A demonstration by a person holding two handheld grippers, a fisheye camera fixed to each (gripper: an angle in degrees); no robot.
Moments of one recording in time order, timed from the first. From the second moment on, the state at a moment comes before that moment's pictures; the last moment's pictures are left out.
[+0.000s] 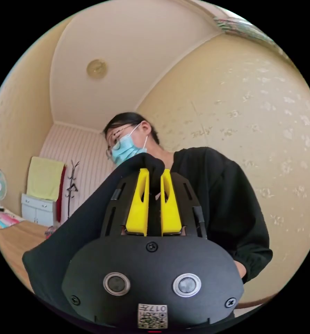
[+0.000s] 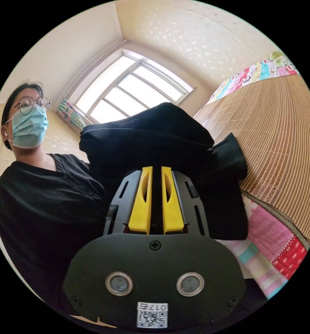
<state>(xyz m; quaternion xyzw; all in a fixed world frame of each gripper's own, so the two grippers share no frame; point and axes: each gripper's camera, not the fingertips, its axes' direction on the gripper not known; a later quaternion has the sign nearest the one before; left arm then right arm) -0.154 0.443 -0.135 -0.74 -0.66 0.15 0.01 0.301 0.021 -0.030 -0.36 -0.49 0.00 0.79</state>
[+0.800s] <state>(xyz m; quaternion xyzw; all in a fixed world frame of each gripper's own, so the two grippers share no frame) -0.122 0.472 -0.192 -0.74 -0.65 0.13 0.14 0.137 0.171 0.014 -0.22 -0.31 -0.03 0.92</state>
